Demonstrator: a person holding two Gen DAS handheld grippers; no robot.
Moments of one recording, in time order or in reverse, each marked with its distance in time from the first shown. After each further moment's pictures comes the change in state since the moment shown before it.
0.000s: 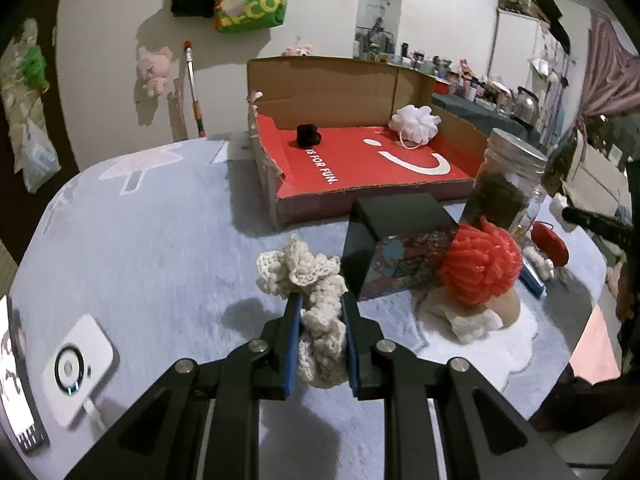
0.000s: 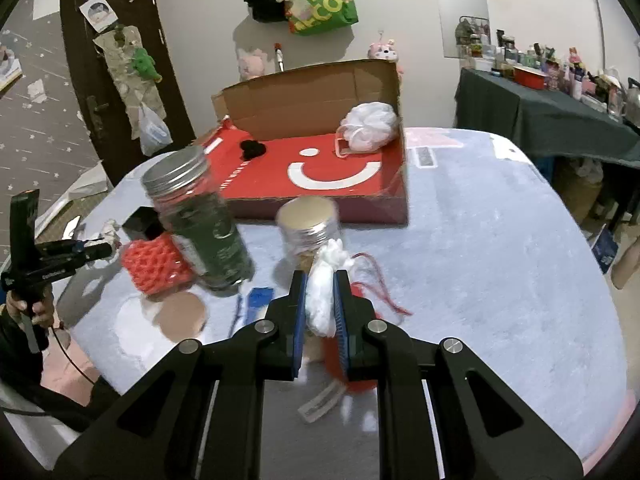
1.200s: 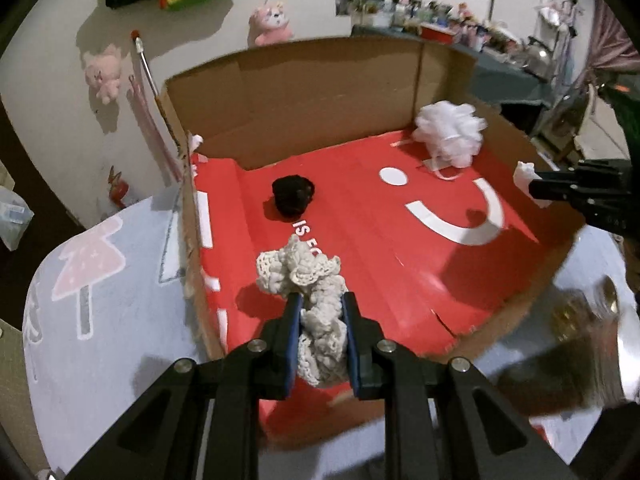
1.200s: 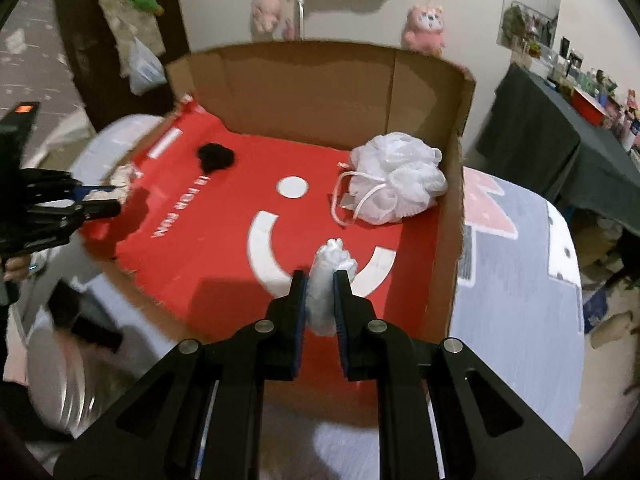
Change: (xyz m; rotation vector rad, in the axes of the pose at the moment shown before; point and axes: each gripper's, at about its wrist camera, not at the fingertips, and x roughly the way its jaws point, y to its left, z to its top) left arm 0.132 -0.014 0.165 0.118 0.232 0.040; right arm 0.157 -0.005 0.156 -0.181 0.272 -0.030
